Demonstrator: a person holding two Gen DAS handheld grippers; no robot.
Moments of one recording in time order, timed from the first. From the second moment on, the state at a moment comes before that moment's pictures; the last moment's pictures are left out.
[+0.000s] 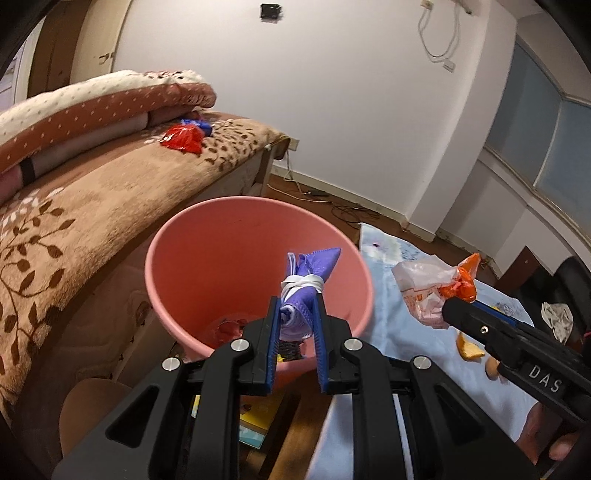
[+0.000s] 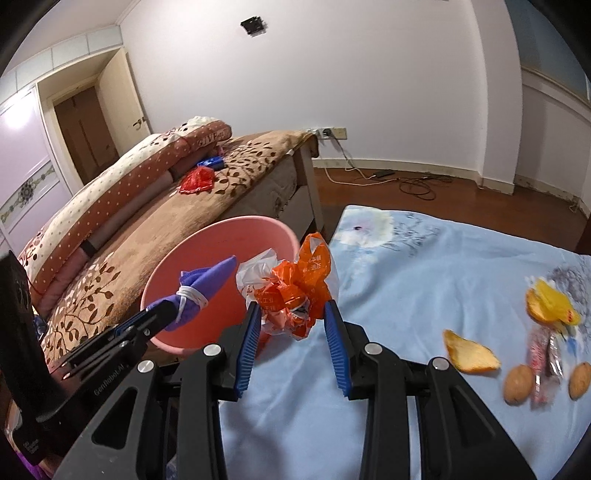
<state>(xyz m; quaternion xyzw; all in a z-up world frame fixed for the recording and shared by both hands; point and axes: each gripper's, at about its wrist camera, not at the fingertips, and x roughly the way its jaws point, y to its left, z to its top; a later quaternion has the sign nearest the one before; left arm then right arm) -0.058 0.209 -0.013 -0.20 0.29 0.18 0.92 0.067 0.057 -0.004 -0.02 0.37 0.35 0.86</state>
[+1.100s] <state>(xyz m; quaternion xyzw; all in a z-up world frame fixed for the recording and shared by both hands) -0.060 0.250 -0.037 -0.25 0.30 0.22 0.89 0.073 0.128 -0.031 -0.07 0.38 0.38 0.84</state>
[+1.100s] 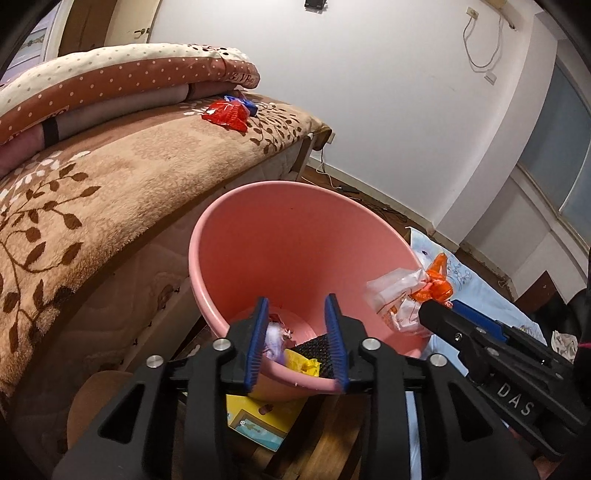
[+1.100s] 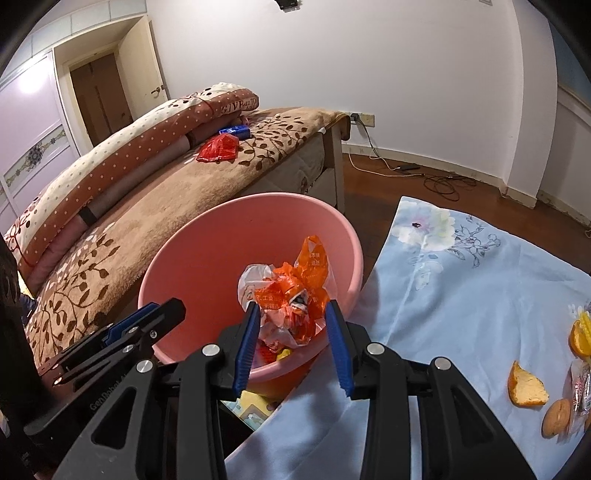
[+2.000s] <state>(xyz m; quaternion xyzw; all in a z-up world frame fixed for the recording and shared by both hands) -0.061 0.238 -0.028 -0.24 0.29 0.22 0.90 0.071 0.093 -0.026 -0.05 0.38 0.37 0.84</state>
